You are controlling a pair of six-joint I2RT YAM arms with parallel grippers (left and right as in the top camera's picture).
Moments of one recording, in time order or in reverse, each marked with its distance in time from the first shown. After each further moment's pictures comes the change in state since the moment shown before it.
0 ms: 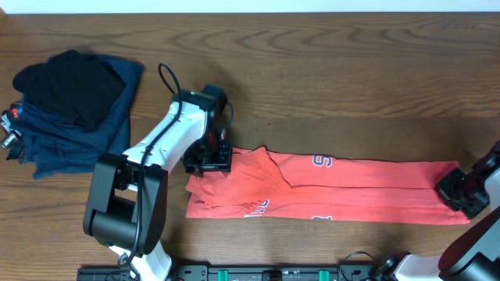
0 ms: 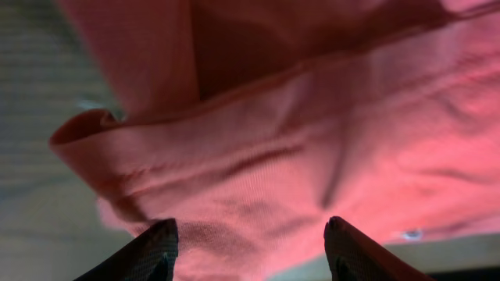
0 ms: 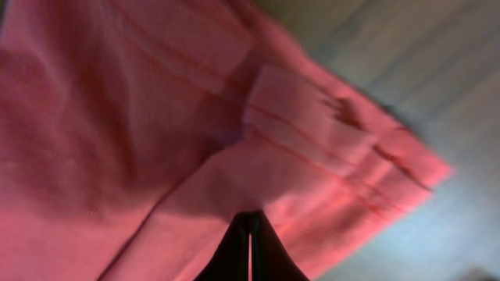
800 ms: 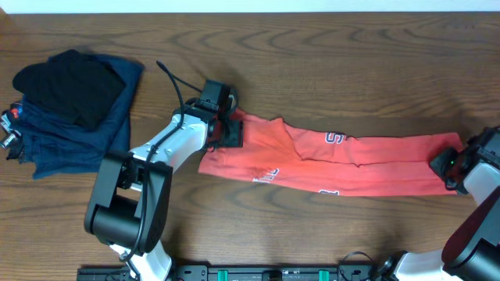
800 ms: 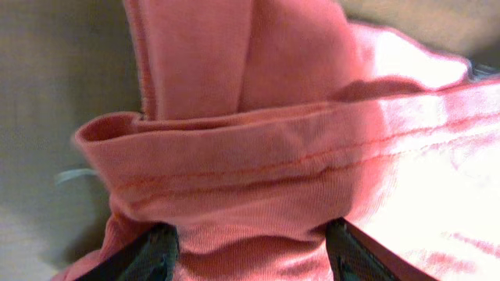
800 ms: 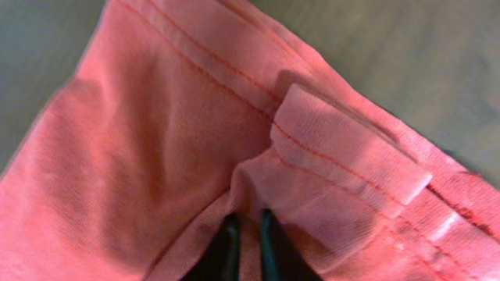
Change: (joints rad) left arm 0.002 0.022 -0.129 0.701 0.004 -0.027; right arm 0.110 0.068 -0.096 0.540 -0.071 0.044
